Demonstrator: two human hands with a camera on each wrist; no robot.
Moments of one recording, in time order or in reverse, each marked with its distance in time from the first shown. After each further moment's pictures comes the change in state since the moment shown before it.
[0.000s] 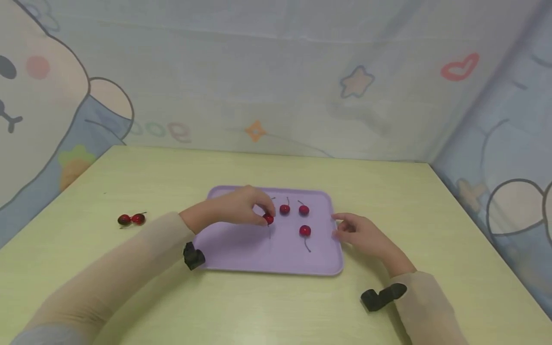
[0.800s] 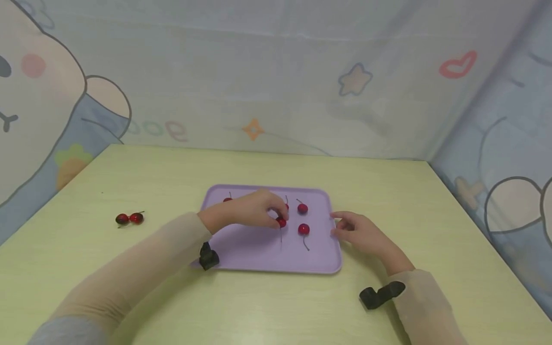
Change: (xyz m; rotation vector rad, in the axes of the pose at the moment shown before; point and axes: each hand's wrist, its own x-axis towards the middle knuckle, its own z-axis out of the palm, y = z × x) left_hand 0.025 0.010 0.017 0.011 -0.056 0.042; right_hand 0.000 0.001 0.000 0.009 -0.005 0.006
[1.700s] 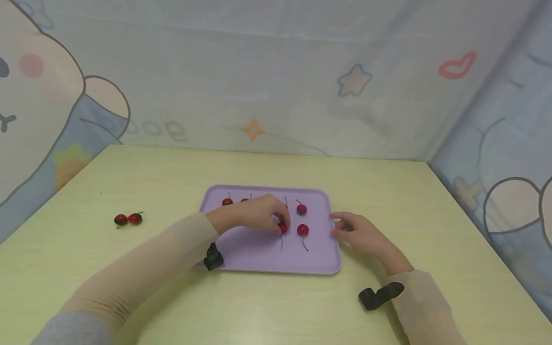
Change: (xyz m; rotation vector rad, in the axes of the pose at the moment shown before) left_hand 0.013 0.000 0.011 0.045 -0.064 -0.035; right_hand -0.002 -0.002 0.000 0.012 -0.004 -0.003
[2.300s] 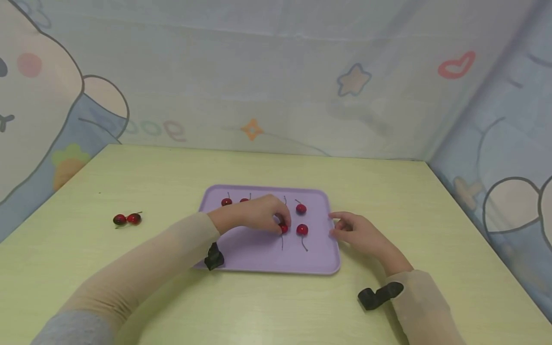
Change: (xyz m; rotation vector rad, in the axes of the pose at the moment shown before) left_hand 0.002 0.001 0.002 0.016 -0.005 -0.024; right_hand 0.000 0.000 0.000 0.016 -0.004 0.001
